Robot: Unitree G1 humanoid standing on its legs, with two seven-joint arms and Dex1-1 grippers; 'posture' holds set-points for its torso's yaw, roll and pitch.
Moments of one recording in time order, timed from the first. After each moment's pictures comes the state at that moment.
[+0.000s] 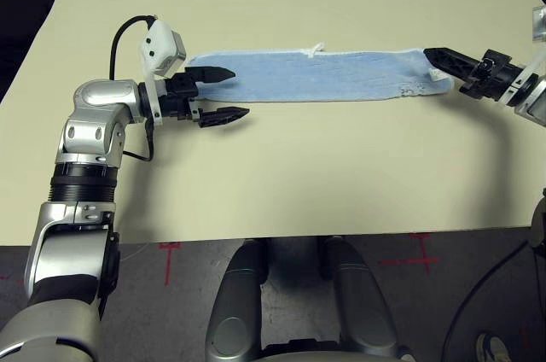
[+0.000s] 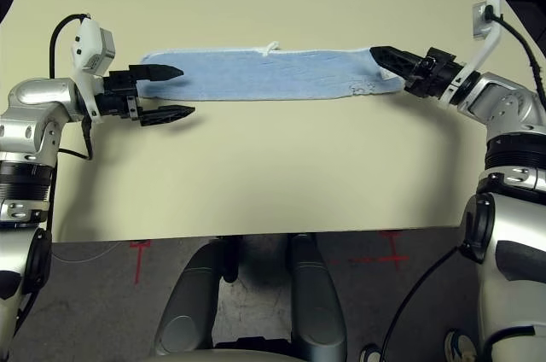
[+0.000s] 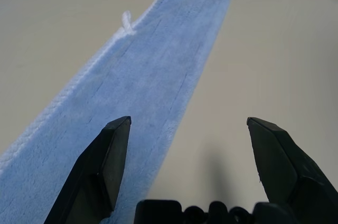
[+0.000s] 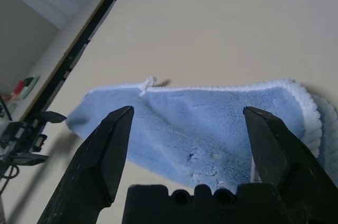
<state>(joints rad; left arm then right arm) -0.80 0.69 0.01 0.34 -0.27 0.22 -1.27 -0.95 -0.75 -0.41 0.73 0.58 0.86 1.02</state>
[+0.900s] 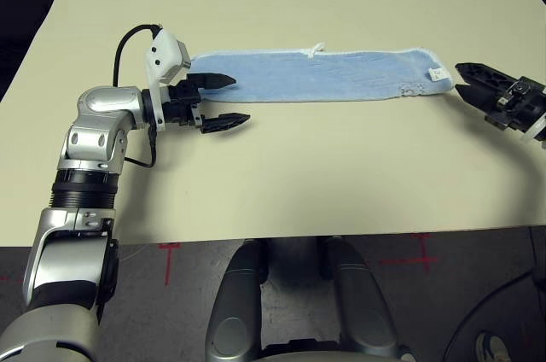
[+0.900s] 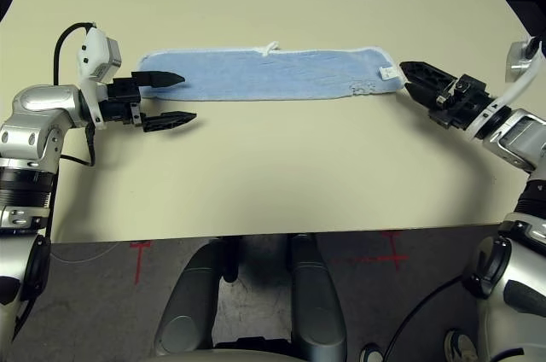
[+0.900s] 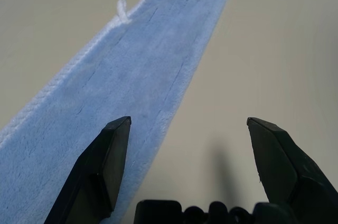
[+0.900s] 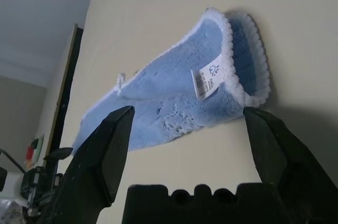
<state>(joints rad) -0.77 0.69 0.00 0.33 -0.27 0.22 -1.25 -0.72 -0.64 -0.70 0.43 0.85 1.21 0.51</state>
